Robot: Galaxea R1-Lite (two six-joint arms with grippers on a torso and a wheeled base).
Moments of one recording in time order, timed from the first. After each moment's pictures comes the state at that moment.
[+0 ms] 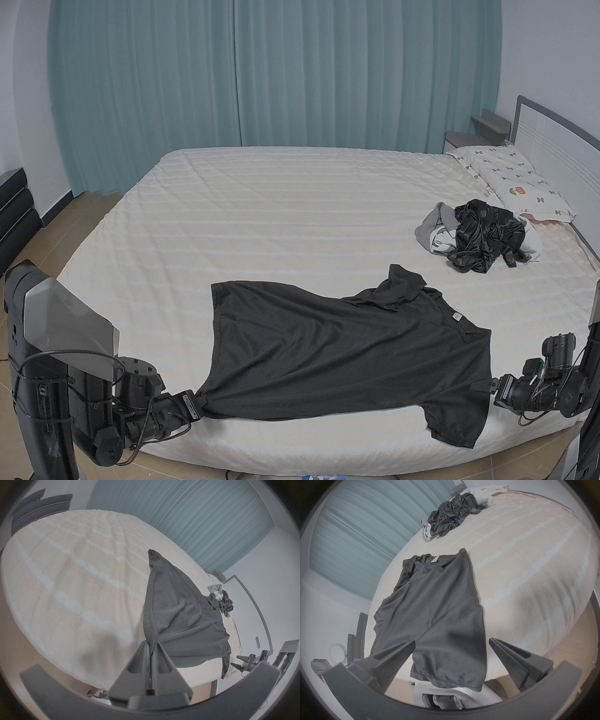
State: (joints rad) left arm -0.34 2.28 -0.04 -1.55 -0.06 -0.73; right arm -0.16 2.09 -0.02 -1.18 0.35 0.45
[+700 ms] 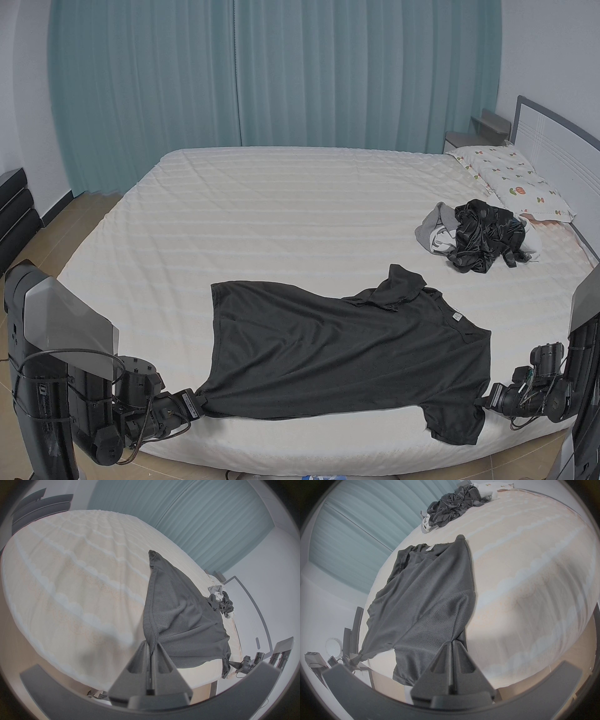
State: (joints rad) left arm -0.33 2.29 -0.05 -1.55 -0.06 -0.73; right arm -0.15 2.29 -0.02 -1.35 0.34 0.41
